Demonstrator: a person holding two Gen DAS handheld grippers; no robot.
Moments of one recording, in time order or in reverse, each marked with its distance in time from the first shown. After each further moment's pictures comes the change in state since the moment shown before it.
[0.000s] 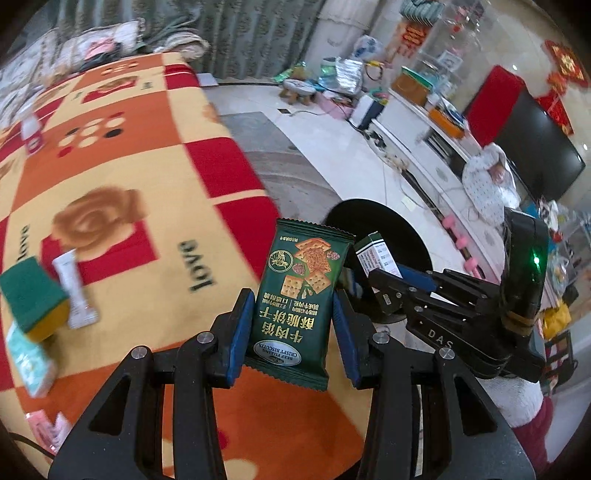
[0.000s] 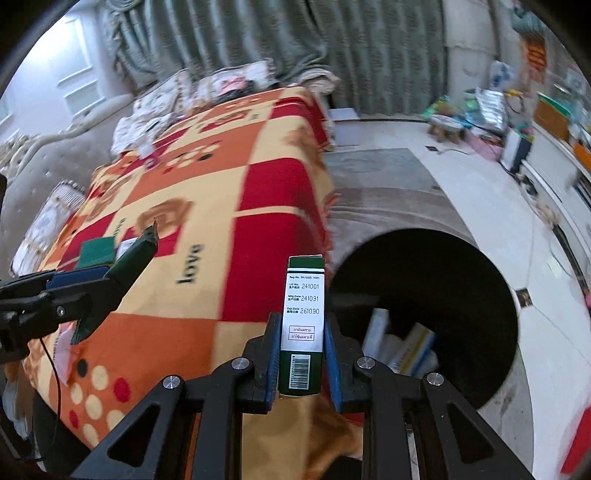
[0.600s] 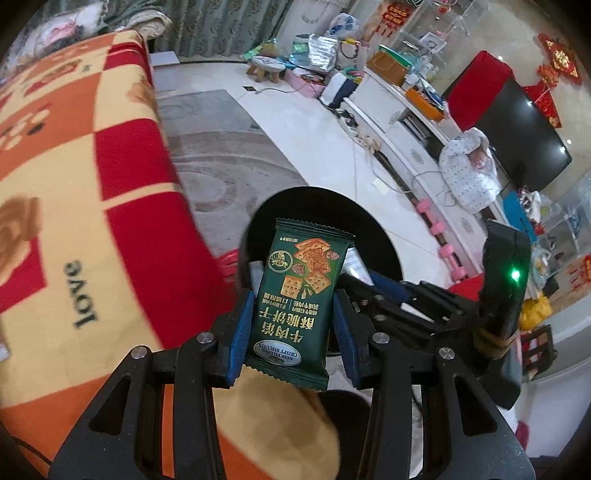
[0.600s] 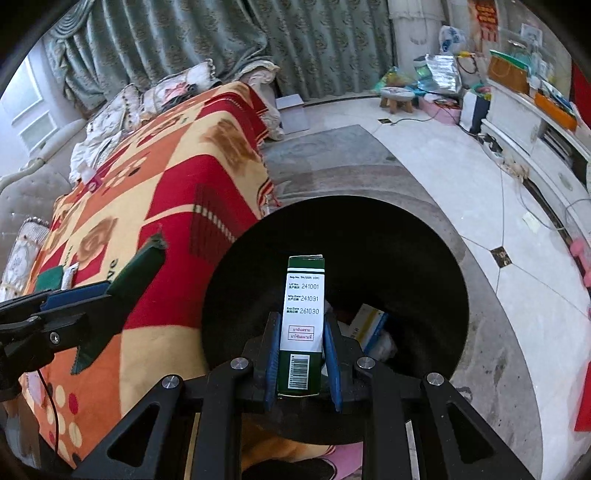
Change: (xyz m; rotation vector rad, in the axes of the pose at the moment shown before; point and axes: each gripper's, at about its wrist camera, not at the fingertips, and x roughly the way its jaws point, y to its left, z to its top) left arm 0.078 -0.051 0.026 0.000 0.088 -0.134; right arm 0.018 -0.079 -0.008 0.150 0.032 -0.090
